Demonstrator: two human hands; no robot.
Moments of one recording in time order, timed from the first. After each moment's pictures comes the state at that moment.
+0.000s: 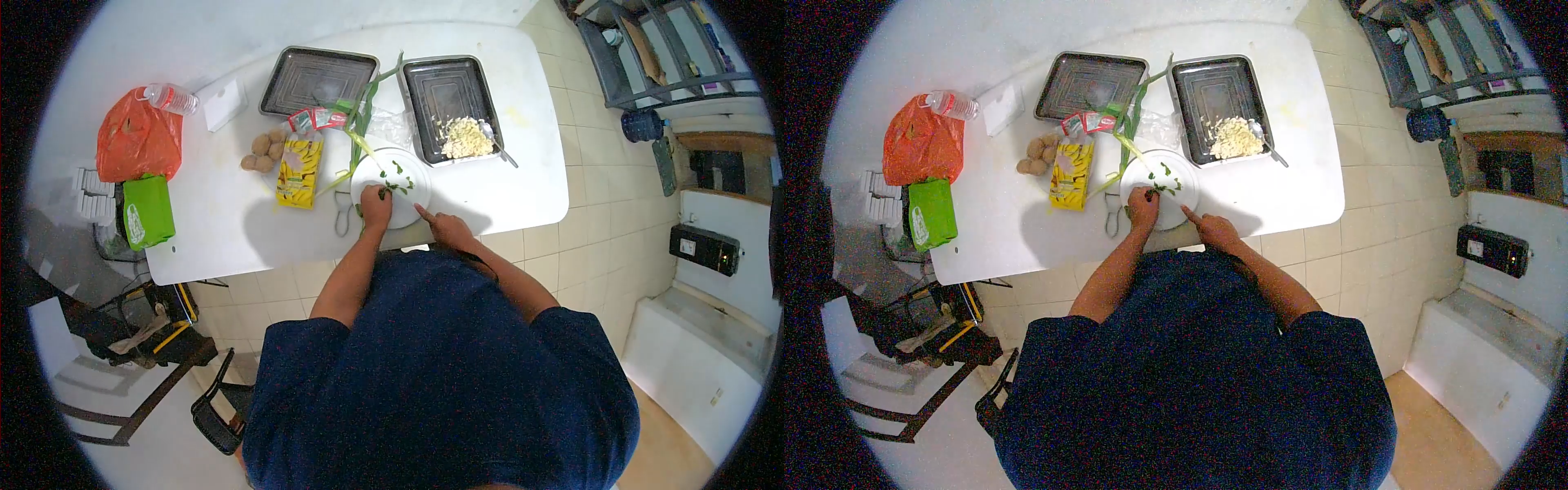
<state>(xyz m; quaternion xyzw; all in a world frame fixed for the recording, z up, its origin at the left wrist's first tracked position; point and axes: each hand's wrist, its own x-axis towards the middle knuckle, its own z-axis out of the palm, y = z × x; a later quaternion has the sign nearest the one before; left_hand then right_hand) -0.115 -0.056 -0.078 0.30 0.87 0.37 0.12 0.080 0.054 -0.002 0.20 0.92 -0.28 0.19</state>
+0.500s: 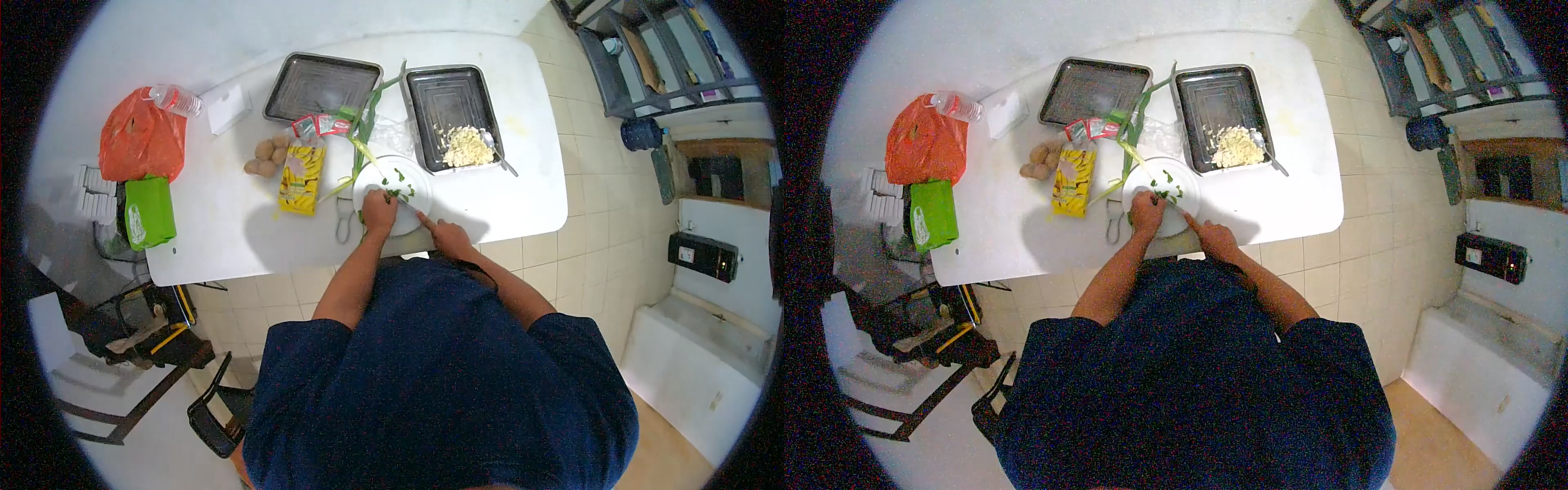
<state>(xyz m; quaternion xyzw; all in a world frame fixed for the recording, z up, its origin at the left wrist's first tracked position) -0.113 -0.045 -0.054 0.28 0.89 0.31 0.16 0.080 0.047 -0.003 0.22 0.93 -0.24 0.17</state>
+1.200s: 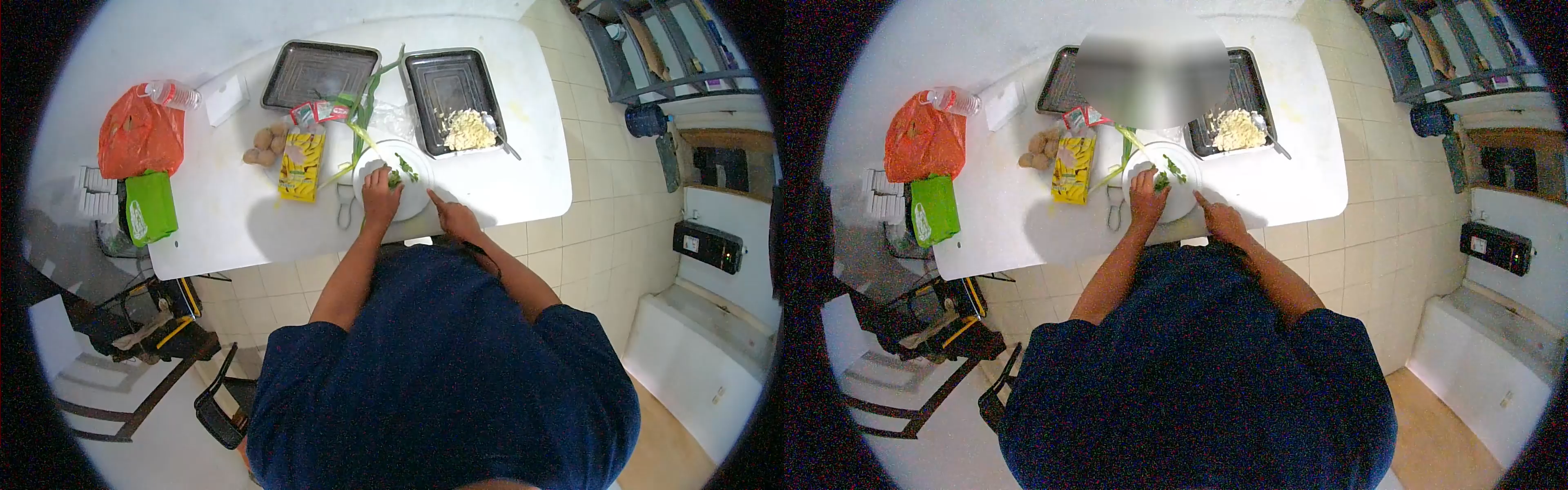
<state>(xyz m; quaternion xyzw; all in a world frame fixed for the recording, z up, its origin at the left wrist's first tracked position) -0.110 -0.049 -0.021 0.42 0.84 0.34 0.04 0.086 0.061 -0.006 0.26 0.91 -0.29 0.12</state>
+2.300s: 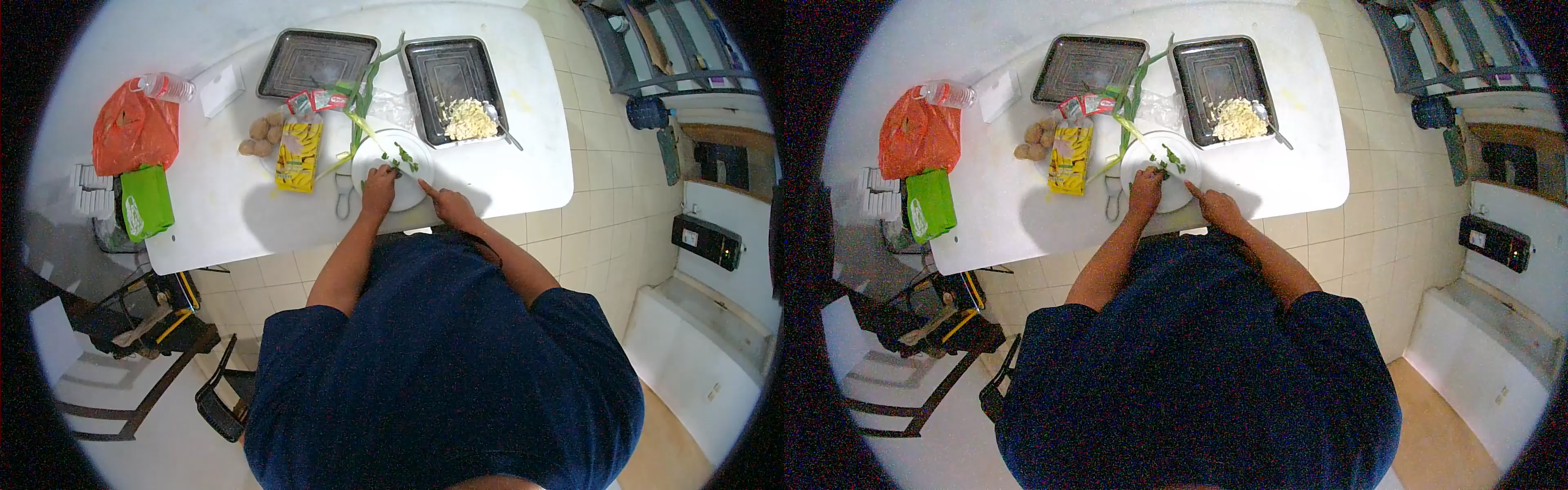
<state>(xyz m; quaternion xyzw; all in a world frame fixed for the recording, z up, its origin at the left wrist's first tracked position) -0.119 -0.060 -0.059 0.52 0.82 0.23 0.09 0.071 0.062 -0.012 0.24 0.91 -0.30 0.16</state>
